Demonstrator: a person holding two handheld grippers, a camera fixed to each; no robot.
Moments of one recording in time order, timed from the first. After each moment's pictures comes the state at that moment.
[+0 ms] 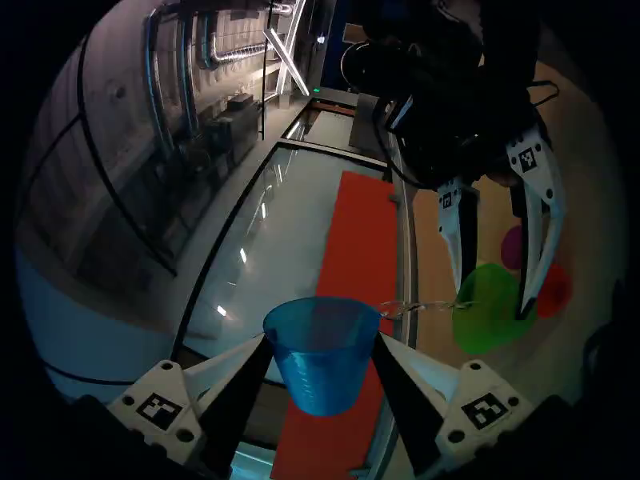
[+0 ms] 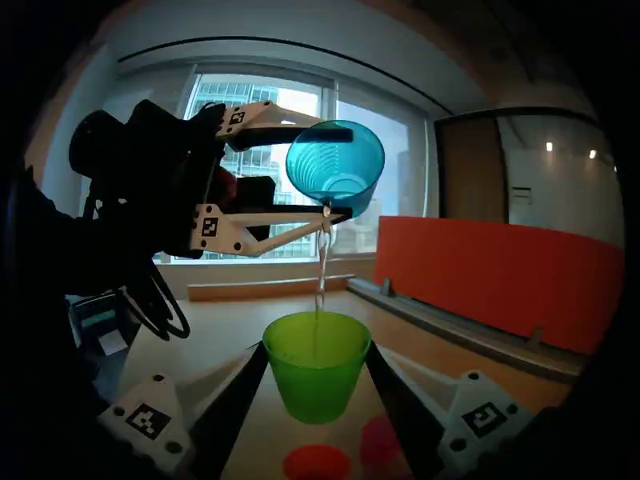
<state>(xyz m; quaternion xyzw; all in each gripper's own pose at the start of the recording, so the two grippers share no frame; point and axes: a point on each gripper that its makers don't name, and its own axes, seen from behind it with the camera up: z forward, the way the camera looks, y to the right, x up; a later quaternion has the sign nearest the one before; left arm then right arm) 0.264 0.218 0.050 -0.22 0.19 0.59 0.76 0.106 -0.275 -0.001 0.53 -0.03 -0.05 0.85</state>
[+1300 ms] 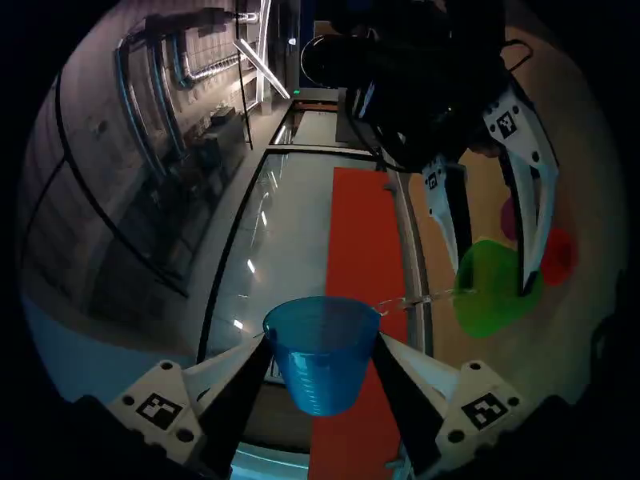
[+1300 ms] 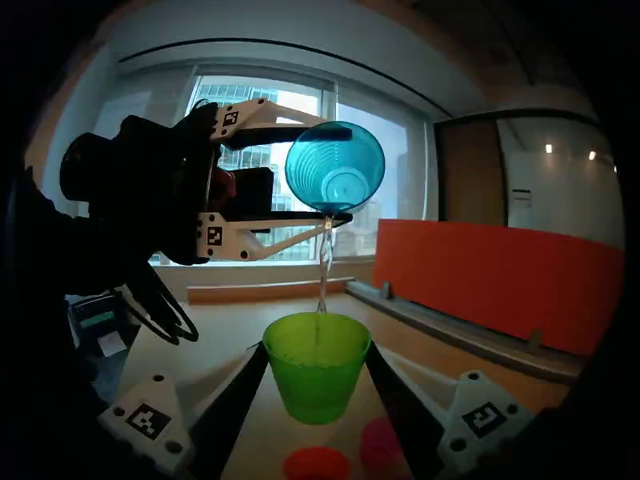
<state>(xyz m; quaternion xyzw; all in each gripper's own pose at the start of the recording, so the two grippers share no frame) 0.266 0.220 0.046 -0.20 0.22 0.64 0.71 0.109 -0.277 -0.001 0.53 -0.03 -0.05 0.85</state>
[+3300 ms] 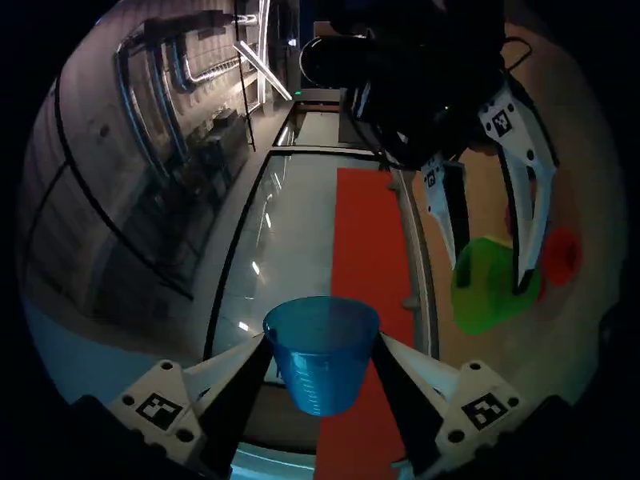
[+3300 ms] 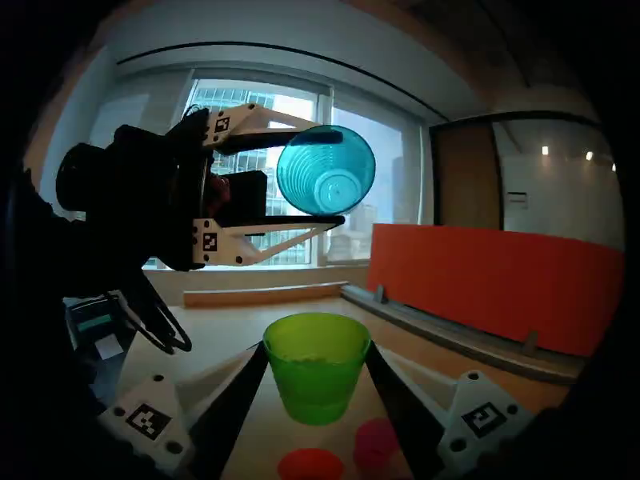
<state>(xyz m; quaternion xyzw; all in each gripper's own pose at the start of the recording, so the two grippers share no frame) 0.274 0.222 0.046 -0.19 0.22 0.64 0.71 0.116 -0.270 0.003 0.52 -0.02 -0.04 0.85</state>
